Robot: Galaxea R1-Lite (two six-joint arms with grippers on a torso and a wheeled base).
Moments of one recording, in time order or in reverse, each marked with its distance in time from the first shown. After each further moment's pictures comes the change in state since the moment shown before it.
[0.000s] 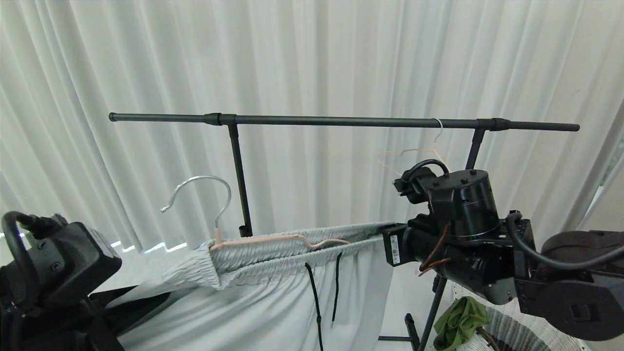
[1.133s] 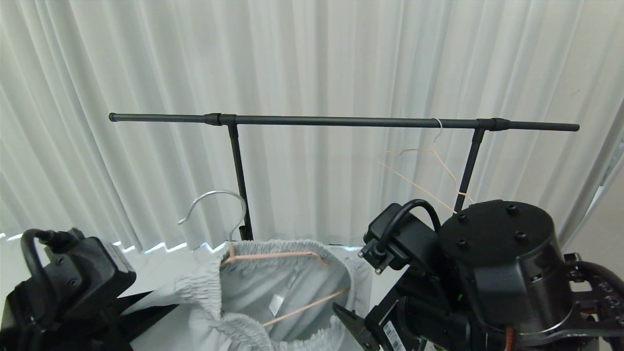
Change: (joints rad) left arm -0.023 0.008 0.086 -0.124 -0.045 0.013; right arm 0.317 -0.153 0.007 0.216 0.051 -0.187
